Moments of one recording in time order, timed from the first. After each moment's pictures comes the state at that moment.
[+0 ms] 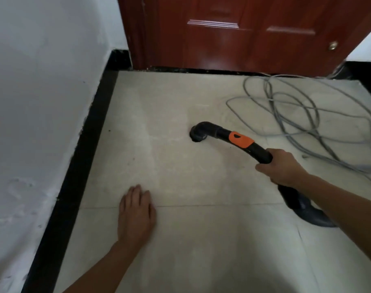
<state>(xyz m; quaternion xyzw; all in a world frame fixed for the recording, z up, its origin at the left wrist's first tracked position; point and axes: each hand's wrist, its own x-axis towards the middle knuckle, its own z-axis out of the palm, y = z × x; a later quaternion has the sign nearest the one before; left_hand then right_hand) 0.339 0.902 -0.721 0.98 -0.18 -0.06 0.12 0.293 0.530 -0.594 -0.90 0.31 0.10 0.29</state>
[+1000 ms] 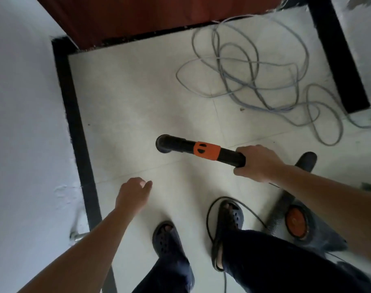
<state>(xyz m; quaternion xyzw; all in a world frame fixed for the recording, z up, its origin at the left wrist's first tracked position) 0.321 0.836 -0.423 0.90 -0.06 -0.42 0.12 0.197 0.531 -0.369 -0.88 0.26 0.35 0.19</state>
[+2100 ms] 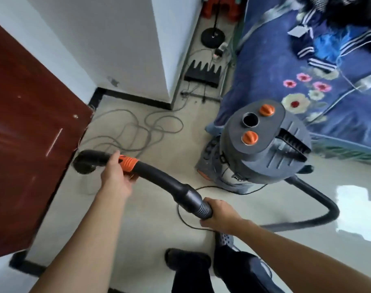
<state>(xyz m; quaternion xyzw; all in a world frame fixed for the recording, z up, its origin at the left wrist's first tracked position) 0.140 0.525 0.018 0.70 0.06 -0.56 0.45 -0.118 0.649 -0.049 -0.61 0.62 0.05 0.48</state>
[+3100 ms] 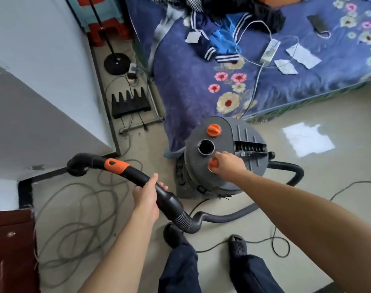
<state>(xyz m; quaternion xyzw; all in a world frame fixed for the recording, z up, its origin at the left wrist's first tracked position) -0.020 0.369 -0.005 0.69 -0.18 -0.66 0.23 -0.246 0.460 -0.041 -0.42 0.87 0.04 0.27</state>
